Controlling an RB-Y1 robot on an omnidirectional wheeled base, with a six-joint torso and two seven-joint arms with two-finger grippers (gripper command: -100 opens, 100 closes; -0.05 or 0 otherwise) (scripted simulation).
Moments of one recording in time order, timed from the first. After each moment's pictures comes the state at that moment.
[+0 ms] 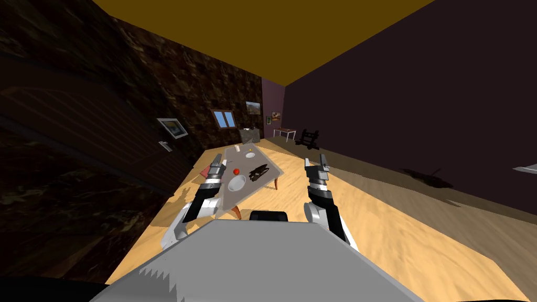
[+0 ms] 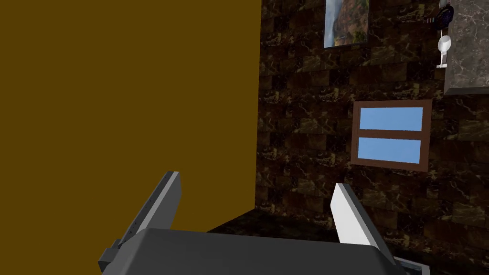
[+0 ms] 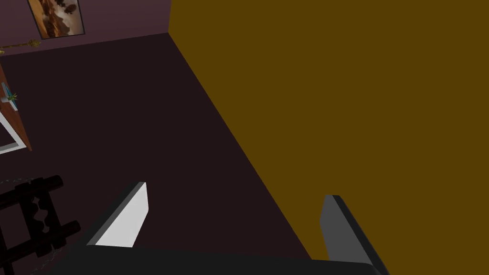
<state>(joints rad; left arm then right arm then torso) 0.42 0.18 0.17 -2.16 -0.02 -0.30 0.02 0.51 0.01 0.04 -2.28 -0.03 -0.44 -0.16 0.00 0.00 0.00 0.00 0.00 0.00</state>
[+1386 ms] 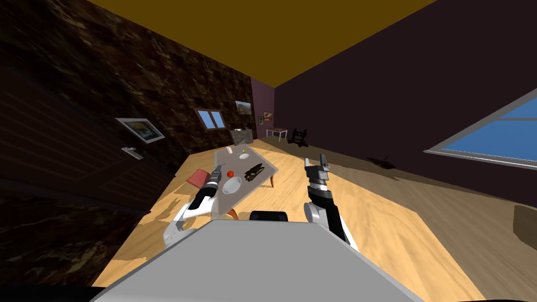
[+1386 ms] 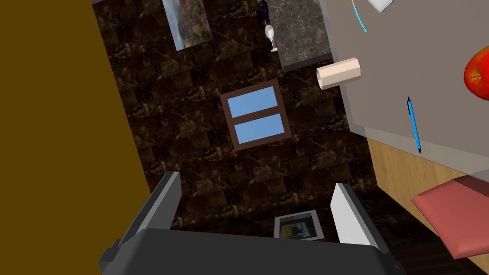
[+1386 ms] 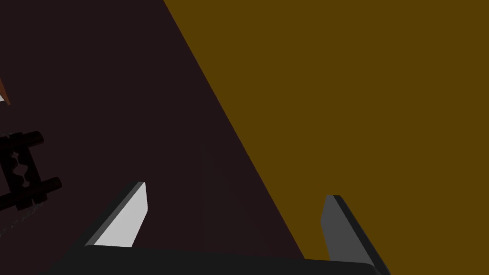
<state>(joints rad) 0.34 0.22 0.29 -1.88 -0.02 0.09 -0.01 0.51 0.01 0.04 -2.28 -0.03 -0.44 -0.16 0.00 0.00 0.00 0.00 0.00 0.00</state>
